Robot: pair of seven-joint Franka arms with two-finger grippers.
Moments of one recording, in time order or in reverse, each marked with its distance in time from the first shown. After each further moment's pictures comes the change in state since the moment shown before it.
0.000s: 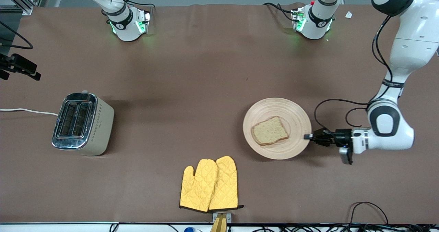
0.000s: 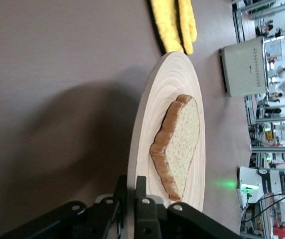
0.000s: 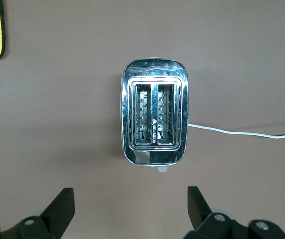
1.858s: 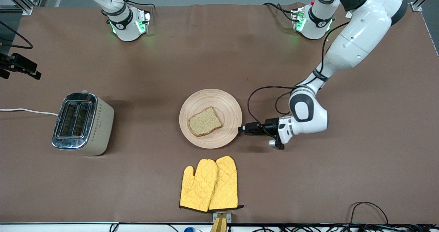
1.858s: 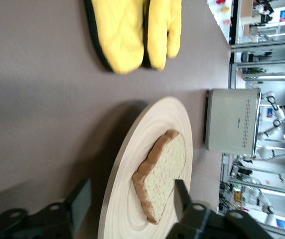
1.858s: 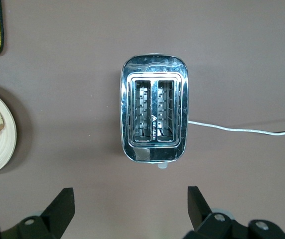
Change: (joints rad) left arm -0.313 -0.013 -0.095 -0.133 -0.391 0.477 -0.210; right arm 0.002 0.000 0.000 0.000 0.000 -0.014 -0.001
